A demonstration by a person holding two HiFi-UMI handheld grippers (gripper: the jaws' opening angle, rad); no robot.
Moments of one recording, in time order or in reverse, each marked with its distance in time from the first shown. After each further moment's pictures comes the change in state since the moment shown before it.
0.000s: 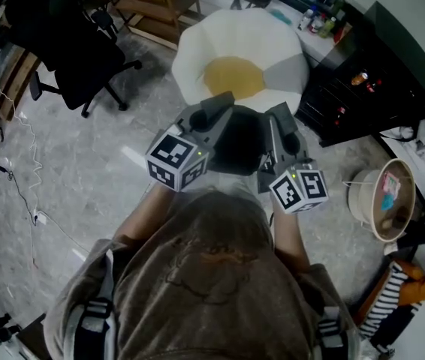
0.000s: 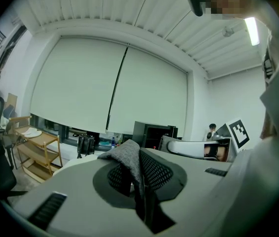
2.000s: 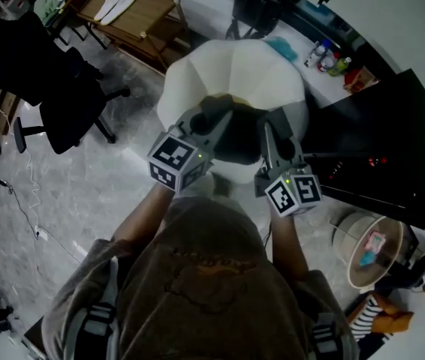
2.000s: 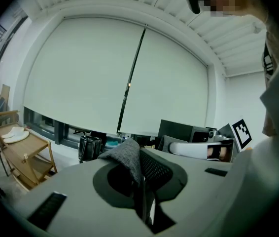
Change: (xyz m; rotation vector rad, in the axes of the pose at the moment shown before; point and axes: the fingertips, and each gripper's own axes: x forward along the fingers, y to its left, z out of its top) left arm 0.298 0.236 0.057 -0.057 0.072 0.039; right arm 0.310 -0.216 0.050 0.025 0.105 0.033
